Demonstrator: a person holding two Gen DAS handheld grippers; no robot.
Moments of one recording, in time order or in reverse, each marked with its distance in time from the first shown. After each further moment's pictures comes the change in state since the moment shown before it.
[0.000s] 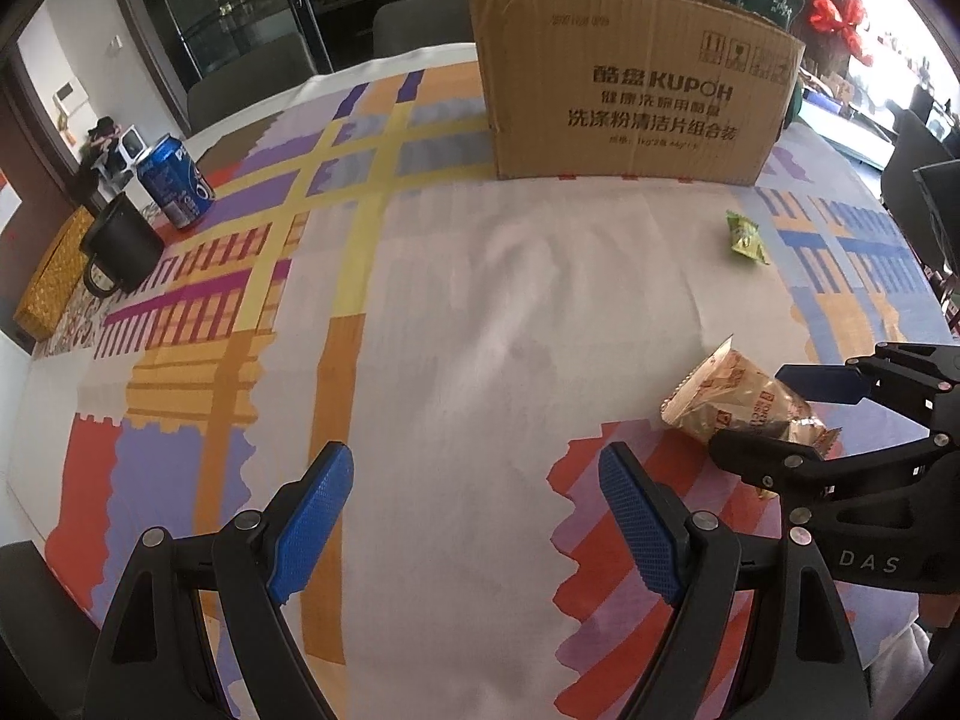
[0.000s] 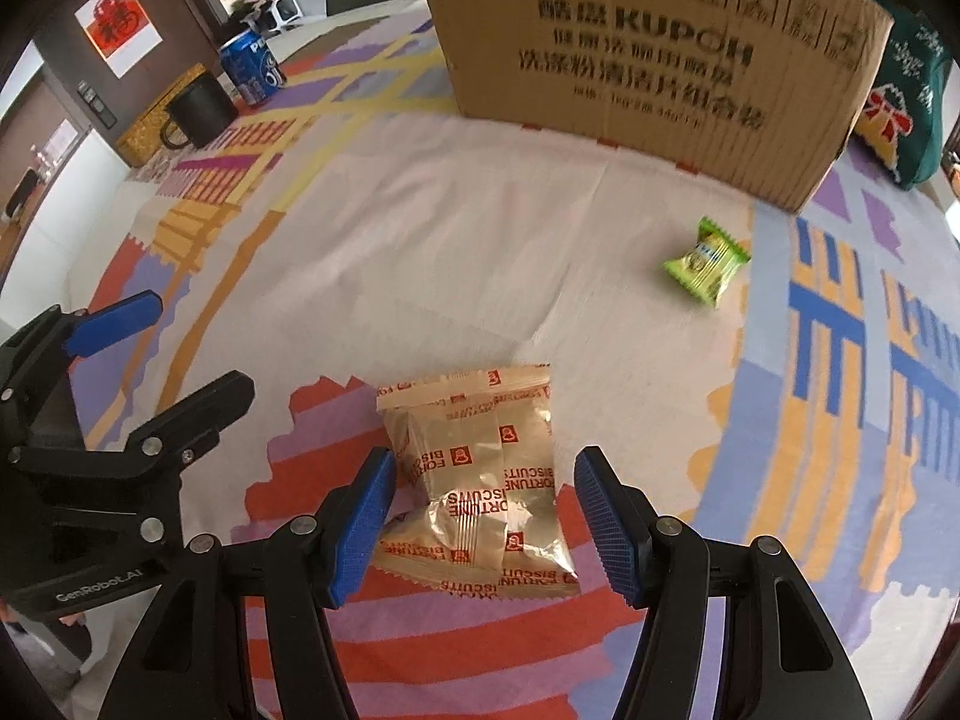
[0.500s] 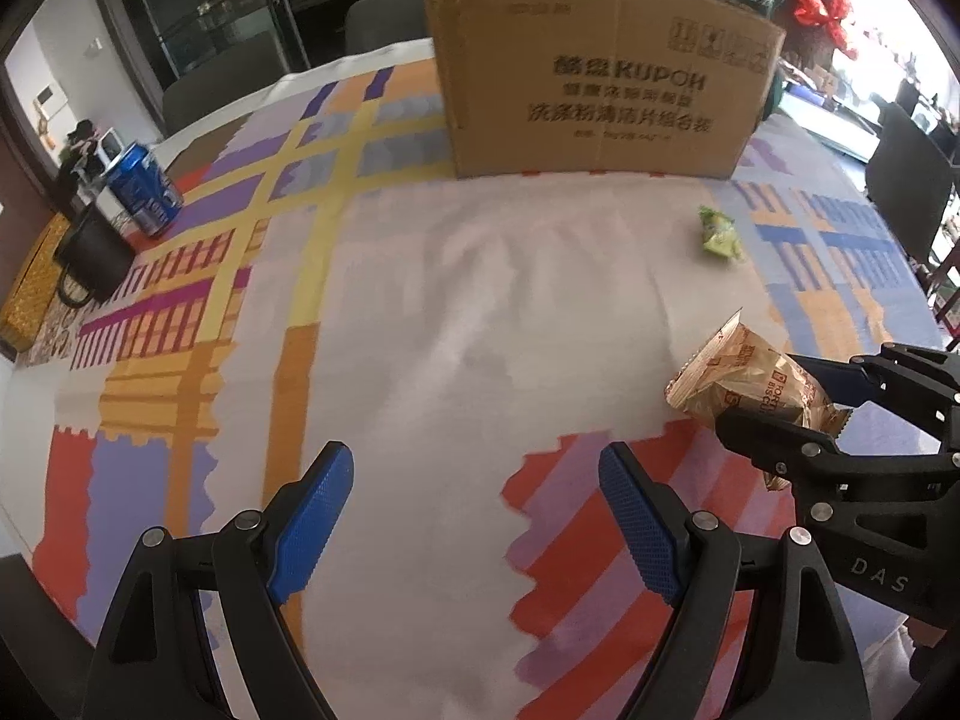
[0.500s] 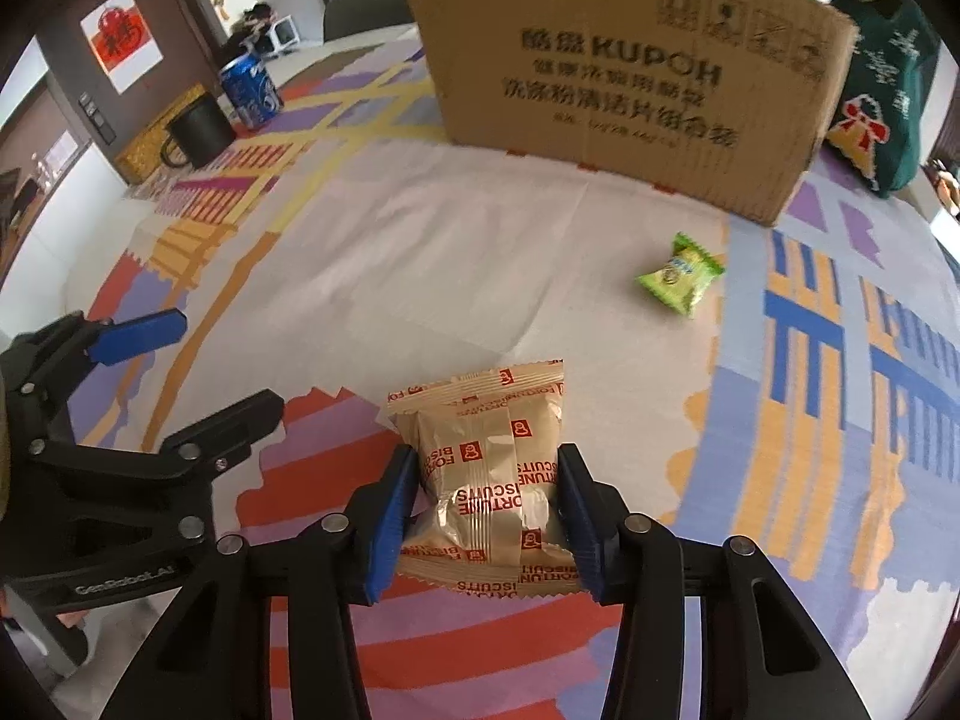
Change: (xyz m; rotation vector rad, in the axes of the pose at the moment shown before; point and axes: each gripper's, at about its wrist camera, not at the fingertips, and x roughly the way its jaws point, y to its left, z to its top) left arm 0.004 -0.019 0.009 0.028 0.003 -0.054; right arm -0.015 -0.006 -0.008 0.011 -0.094 -0.029
